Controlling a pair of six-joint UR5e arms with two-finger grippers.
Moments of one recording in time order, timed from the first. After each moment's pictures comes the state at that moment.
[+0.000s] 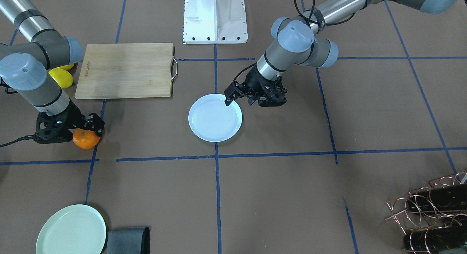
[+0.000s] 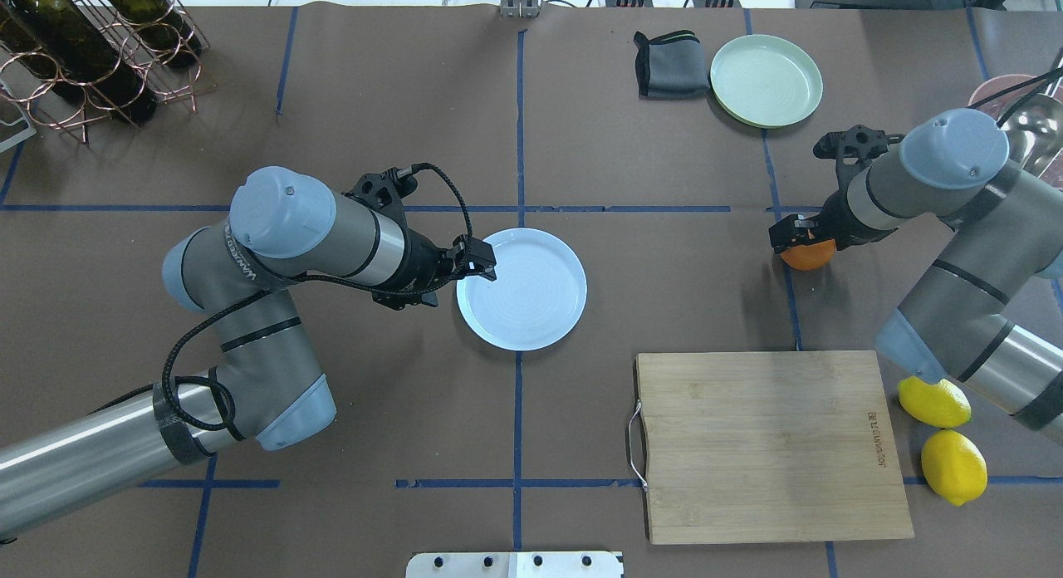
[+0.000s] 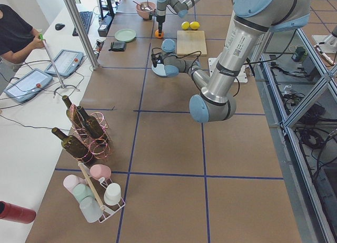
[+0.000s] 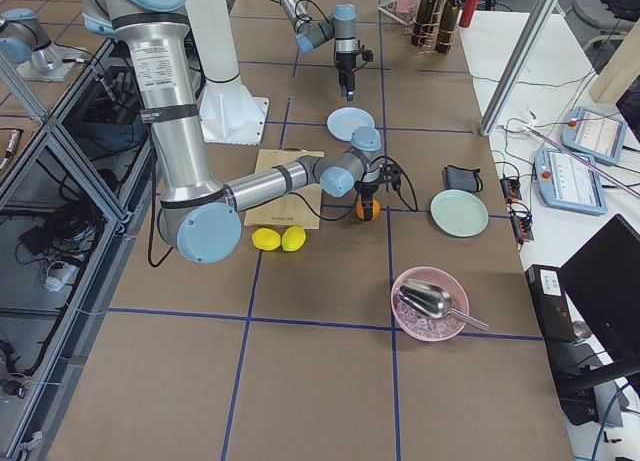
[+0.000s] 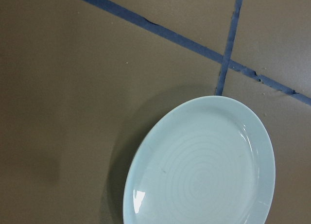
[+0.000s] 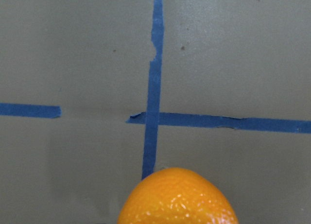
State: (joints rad) left arm -0.56 -2.14 -1.55 -2.24 -1.98 -1.62; right arm 0.83 -1.35 1.60 -1.15 2.03 0.90
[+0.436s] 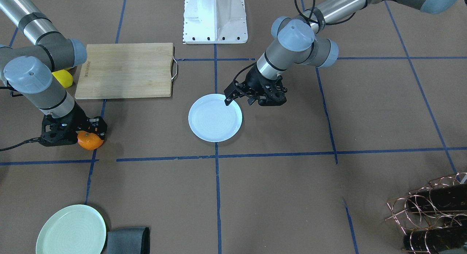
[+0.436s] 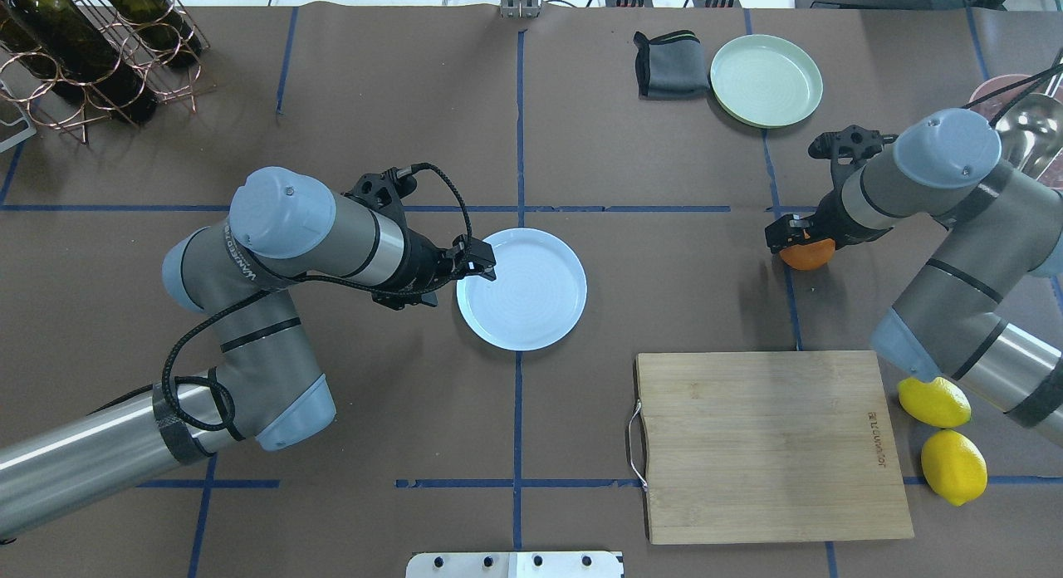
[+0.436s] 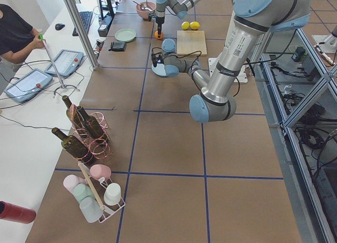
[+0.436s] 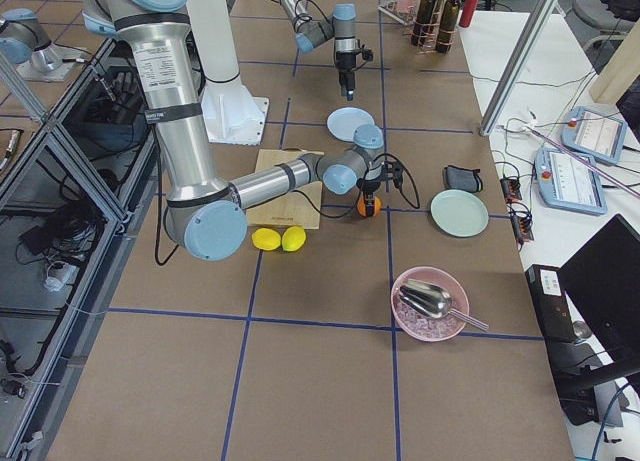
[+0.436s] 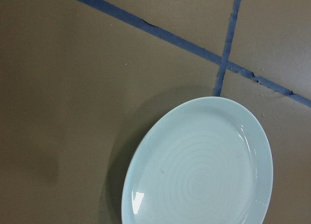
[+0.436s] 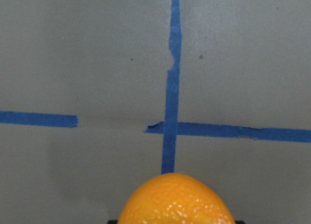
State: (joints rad) left arm -0.56 -2.13 -1.58 -2.24 -1.98 -1.62; right arm 0.83 -1.32 1.59 -1.16 2.03 0.91
